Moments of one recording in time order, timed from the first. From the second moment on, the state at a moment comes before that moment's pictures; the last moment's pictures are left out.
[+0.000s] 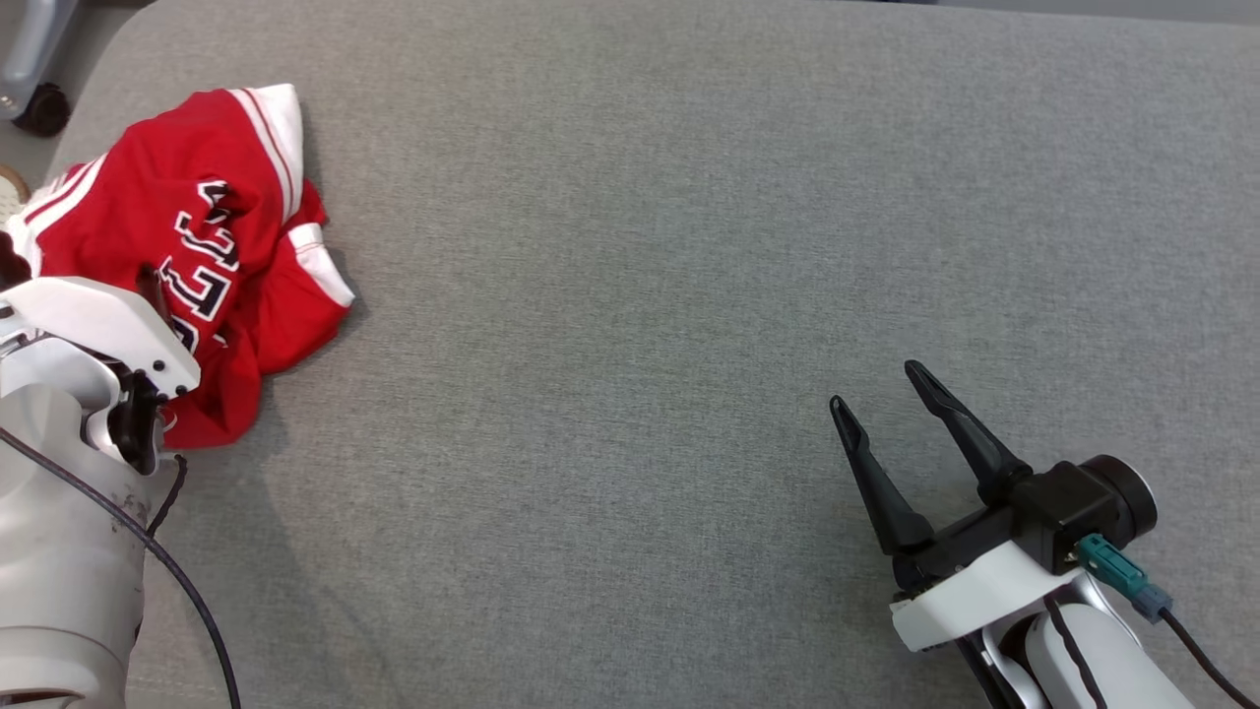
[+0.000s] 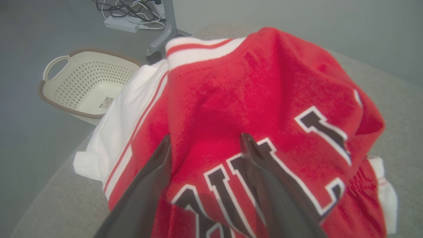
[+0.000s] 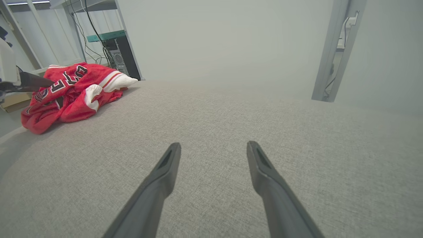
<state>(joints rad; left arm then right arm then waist) -0.93 0.25 0.08 1.24 -0.37 0.01 0.01 -0.24 -0.19 0.39 0.16 0.23 0.13 -0.26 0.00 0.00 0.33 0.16</state>
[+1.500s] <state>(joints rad) -0.80 0.29 0.03 0.58 -0.41 -0.13 -0.23 -0.22 -0.12 0.36 0.17 0.27 0.13 -0.26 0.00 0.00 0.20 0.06</state>
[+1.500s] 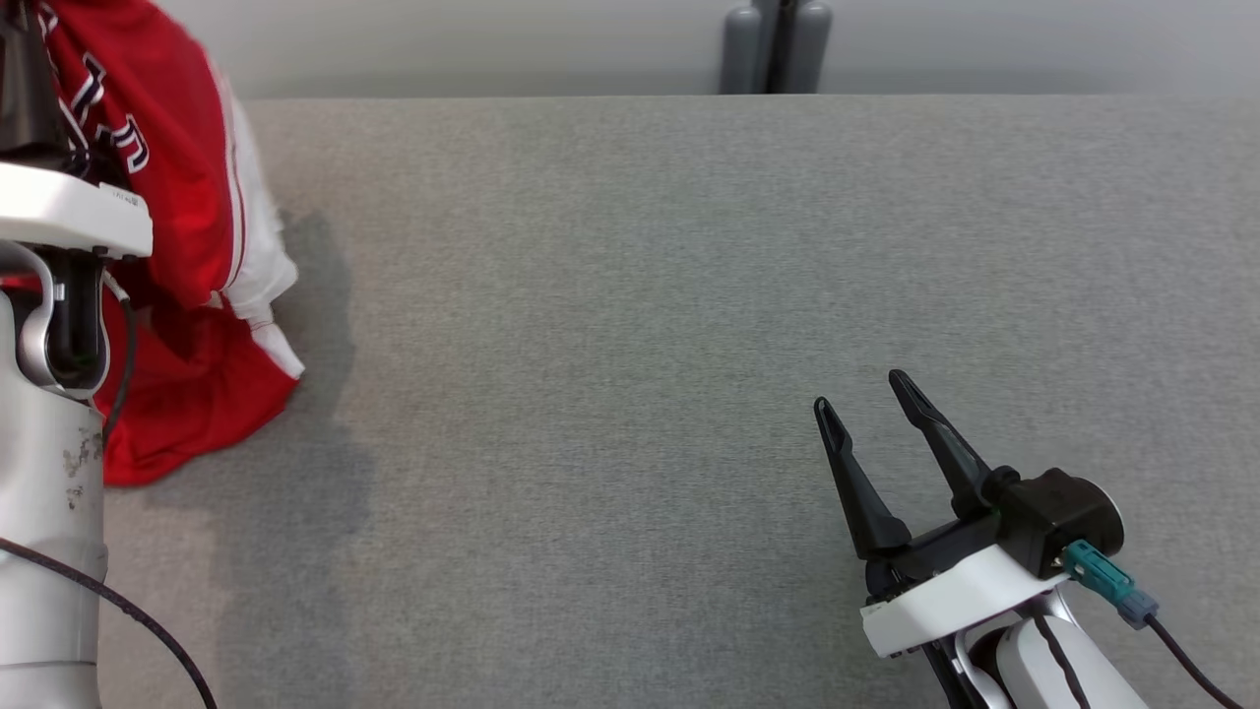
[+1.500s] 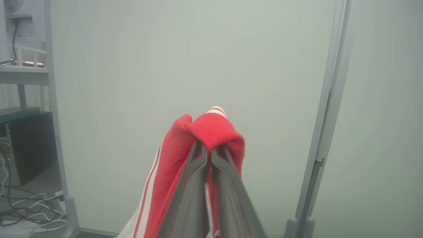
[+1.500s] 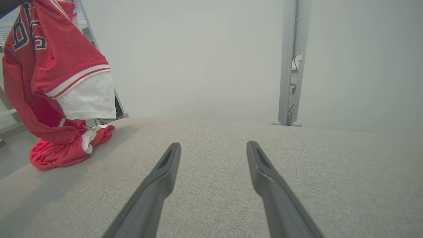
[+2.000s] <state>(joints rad) -0.77 0.27 -0.07 0.23 -0.45 -0.13 -0.06 -0.22 -0.07 0.34 0.17 0.28 0.13 -0.26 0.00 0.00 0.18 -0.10</state>
